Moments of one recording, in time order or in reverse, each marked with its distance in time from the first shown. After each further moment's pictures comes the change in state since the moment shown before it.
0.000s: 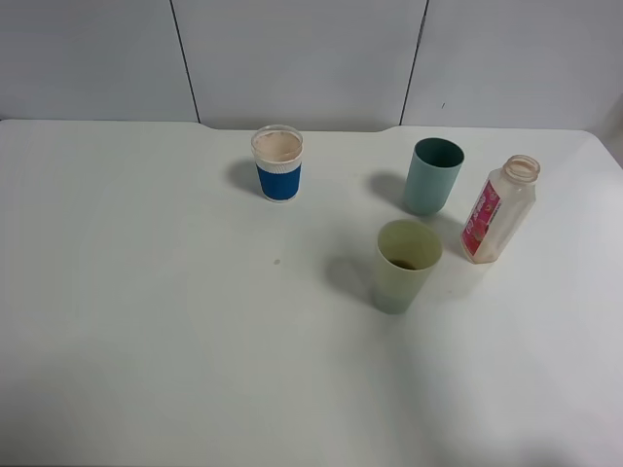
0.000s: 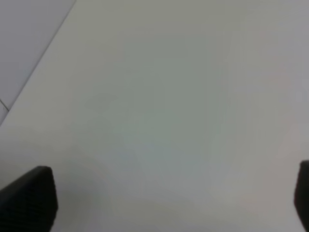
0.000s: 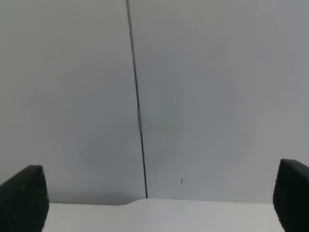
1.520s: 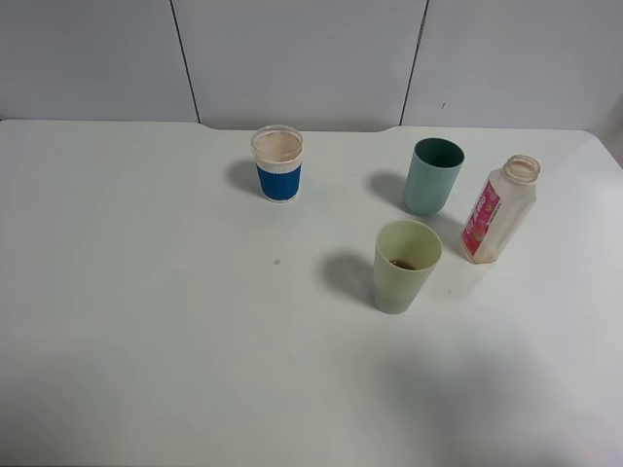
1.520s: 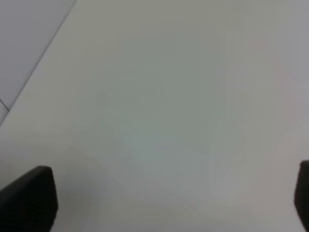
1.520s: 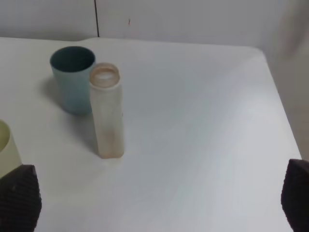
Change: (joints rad) left arm 0.000 0.000 0.000 0.000 0.000 0.000; right arm -0.005 -0.650 -0.187 -0.314 1.225 0.179
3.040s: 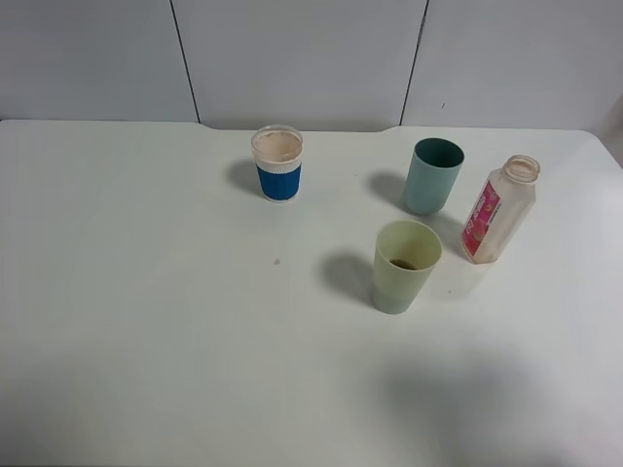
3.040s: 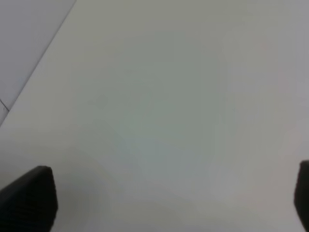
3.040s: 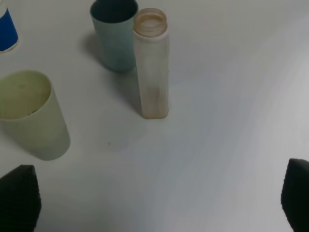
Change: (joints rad) left arm 0.000 0.000 0.000 0.000 0.000 0.000; right arm 0.006 -0.005 0.108 0.131 -0.002 -0.019
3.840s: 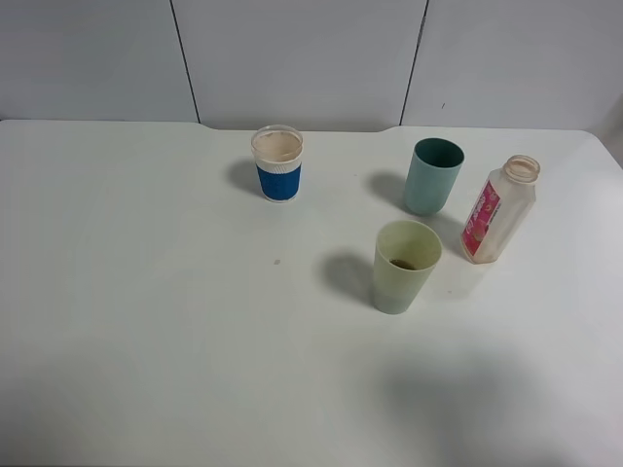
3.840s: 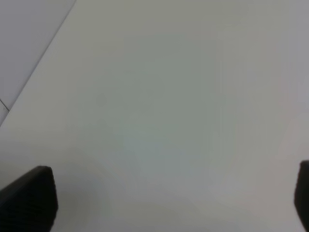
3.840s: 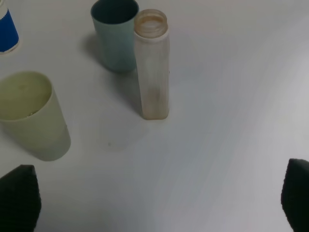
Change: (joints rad) left arm 0.000 0.000 0.000 0.000 0.000 0.000; right arm 0.001 0.000 0.000 0.000 -0.001 0.001
